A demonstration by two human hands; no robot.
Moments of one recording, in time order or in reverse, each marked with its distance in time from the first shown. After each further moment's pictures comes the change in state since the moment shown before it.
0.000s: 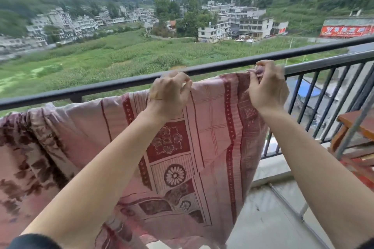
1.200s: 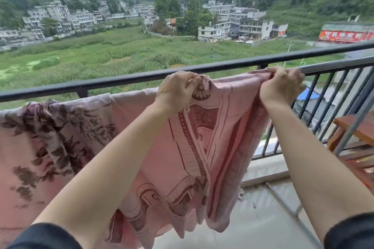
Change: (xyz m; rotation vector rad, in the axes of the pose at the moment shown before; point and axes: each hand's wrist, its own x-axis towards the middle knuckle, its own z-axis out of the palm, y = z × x) left_hand -0.153 -0.132 -0.214 -0.281 -0.143 -0.144; right_hand -0.167 -0.215 -0.048 -0.256 0.011 0.236
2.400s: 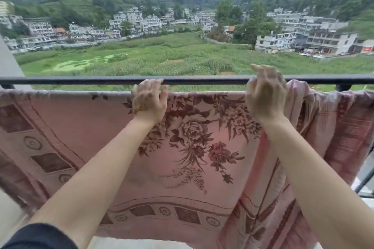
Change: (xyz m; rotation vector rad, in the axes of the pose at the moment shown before) left_hand -0.113 -0.123 -0.175 0.571 0.378 -0.327; right_hand -0.112 -0.176 -0.050 0.354 -0.143 -0.618
